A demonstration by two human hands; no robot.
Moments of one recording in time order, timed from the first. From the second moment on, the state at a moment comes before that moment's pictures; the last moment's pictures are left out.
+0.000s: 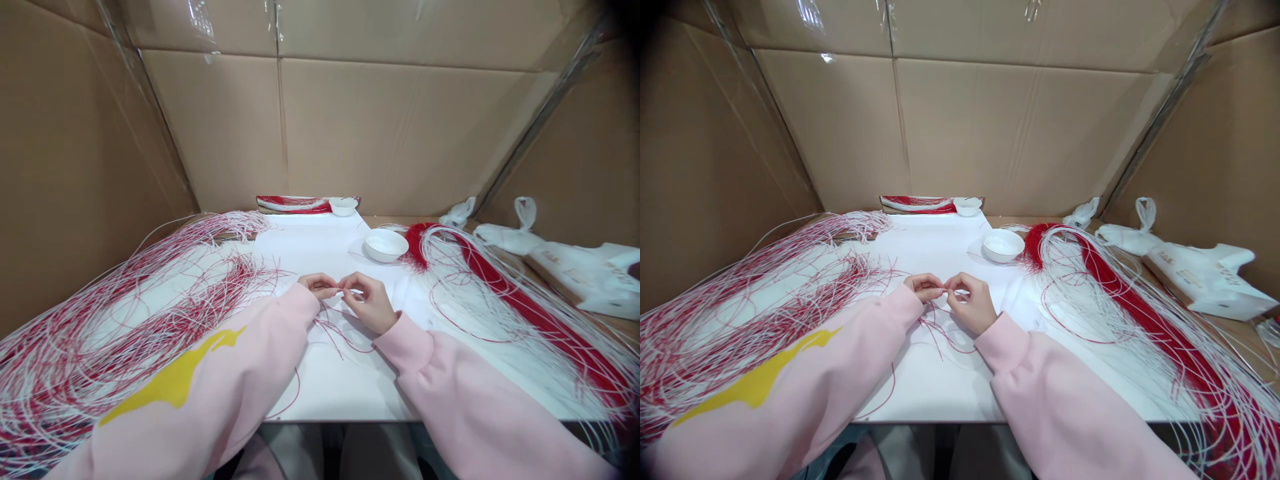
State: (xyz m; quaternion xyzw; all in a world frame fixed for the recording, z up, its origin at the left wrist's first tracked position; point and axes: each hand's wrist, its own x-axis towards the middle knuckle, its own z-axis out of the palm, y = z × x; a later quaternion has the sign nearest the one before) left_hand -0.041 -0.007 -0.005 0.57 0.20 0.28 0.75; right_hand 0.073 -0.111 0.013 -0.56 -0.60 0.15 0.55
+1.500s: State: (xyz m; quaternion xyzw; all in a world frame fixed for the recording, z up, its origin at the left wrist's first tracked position) left_hand -0.041 -0.009 -0.007 0.55 0.22 0.27 0.76; right_hand 0.073 -0.112 0.012 -0.56 -0.61 0.14 0.54
